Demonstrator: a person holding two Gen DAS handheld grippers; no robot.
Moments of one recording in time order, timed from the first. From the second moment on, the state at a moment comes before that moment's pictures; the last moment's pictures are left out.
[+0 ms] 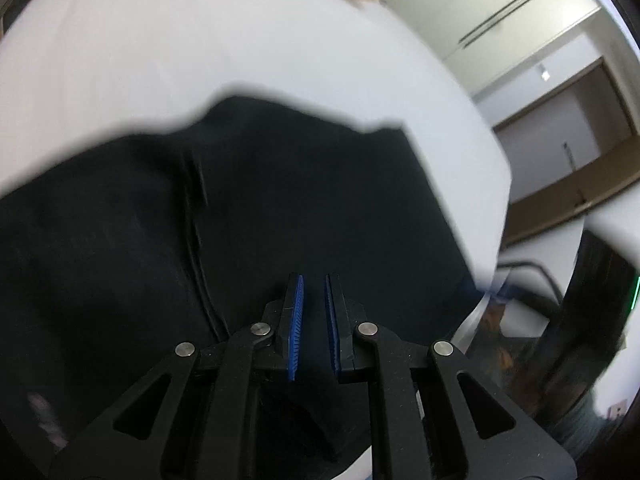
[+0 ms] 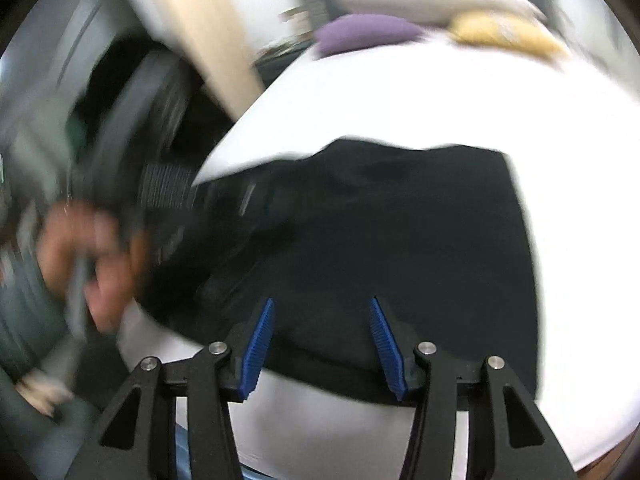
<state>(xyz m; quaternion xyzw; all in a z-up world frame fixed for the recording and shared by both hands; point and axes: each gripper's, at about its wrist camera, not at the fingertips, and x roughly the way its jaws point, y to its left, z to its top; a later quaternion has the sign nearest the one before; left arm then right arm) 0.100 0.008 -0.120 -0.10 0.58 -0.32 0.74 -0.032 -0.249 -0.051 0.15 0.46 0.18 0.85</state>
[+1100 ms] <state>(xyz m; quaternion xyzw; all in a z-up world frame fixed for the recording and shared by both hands) 0.053 0.049 -0.147 -0.15 0.54 -0.33 0.76 -0.057 -0.349 -0.090 0.36 0.49 0.30 0.74</state>
